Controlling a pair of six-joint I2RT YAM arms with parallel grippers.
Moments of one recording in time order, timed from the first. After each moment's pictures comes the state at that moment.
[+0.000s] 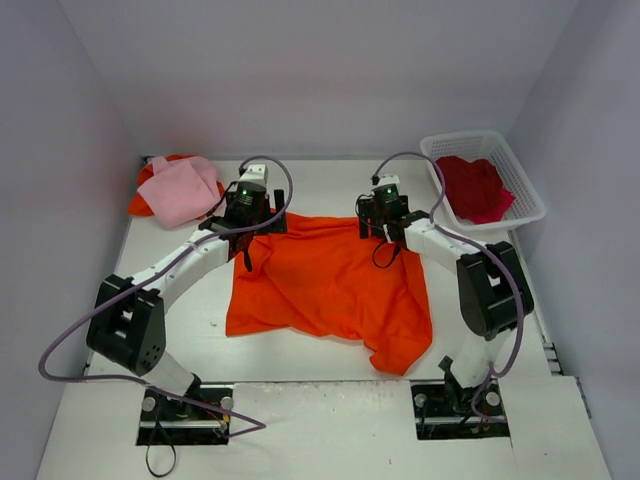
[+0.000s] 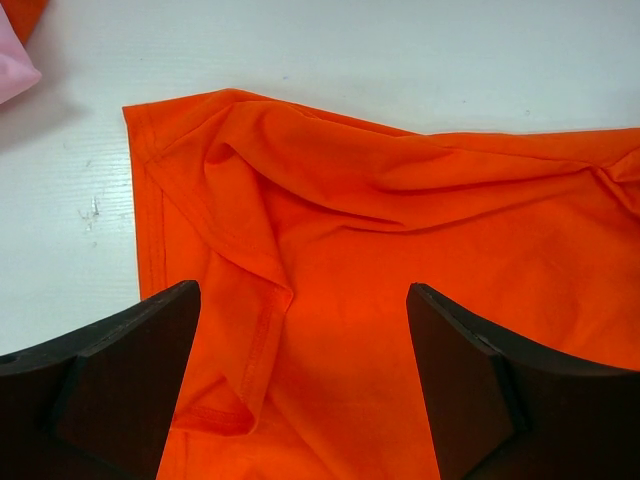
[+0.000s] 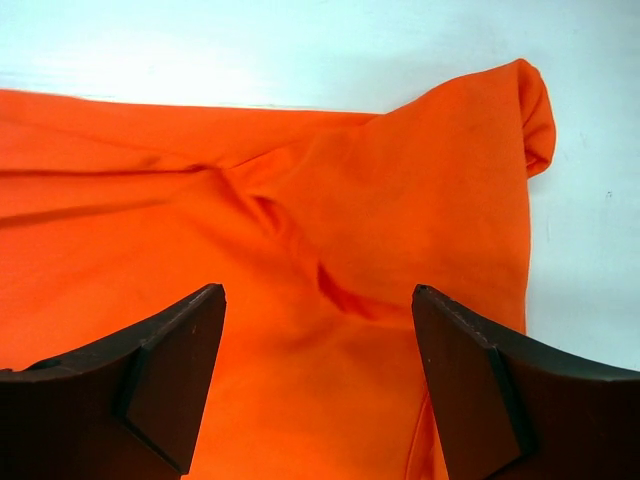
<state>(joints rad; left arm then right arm) -0.45 1.55 1.15 -0.23 -0.23 -0.35 0.41 1.76 1.13 -0.16 0.25 0.21</state>
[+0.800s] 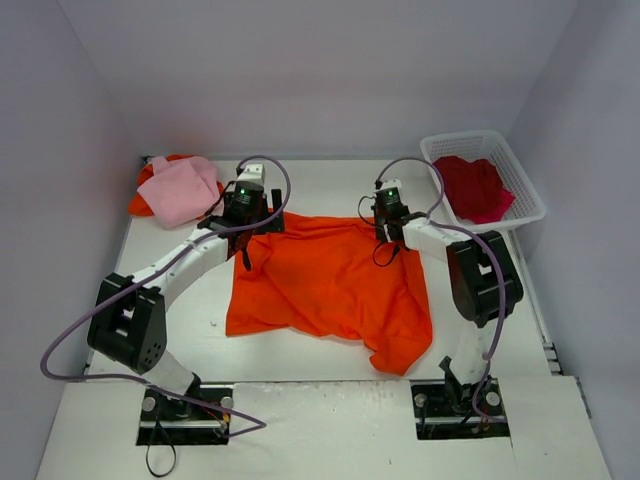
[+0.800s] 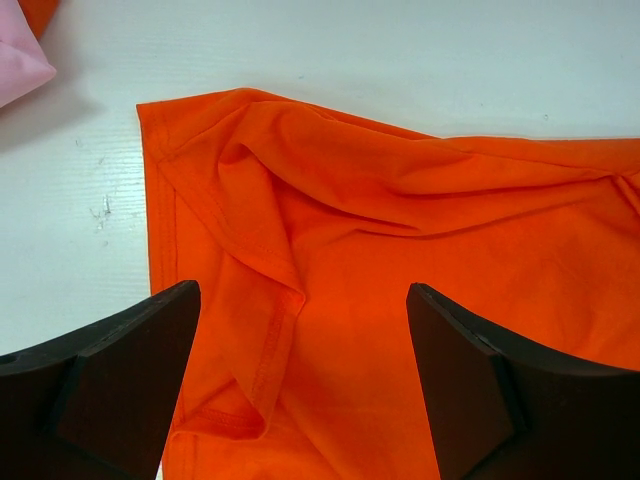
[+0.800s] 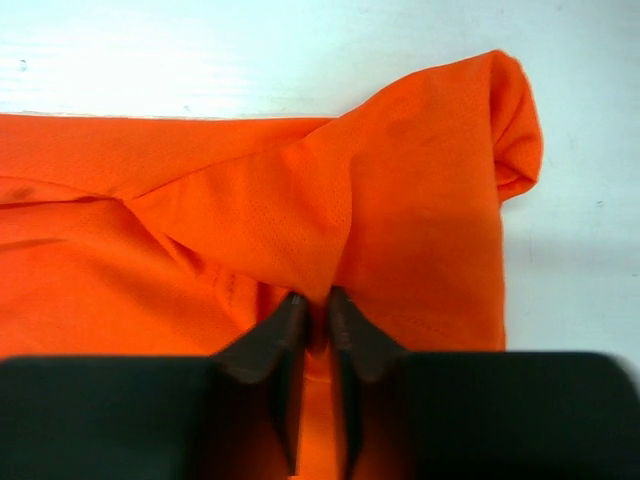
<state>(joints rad) -0.43 1.56 1.15 -0.23 -0.23 -0.35 0.36 1.88 1.14 -0.10 0.27 0.17</state>
